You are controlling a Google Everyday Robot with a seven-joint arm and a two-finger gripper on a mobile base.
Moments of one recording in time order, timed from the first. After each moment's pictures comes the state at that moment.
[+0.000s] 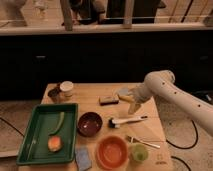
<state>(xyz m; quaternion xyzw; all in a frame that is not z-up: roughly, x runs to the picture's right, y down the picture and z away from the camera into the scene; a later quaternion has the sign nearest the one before) 0.146 0.075 0.808 -0.23 -0.16 0.11 0.95</state>
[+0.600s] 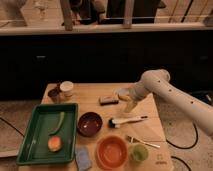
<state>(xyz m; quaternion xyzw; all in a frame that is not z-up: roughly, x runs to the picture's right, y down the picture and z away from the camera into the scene) 0.132 0.069 0.826 -0.24 -0.18 0.11 0.95</state>
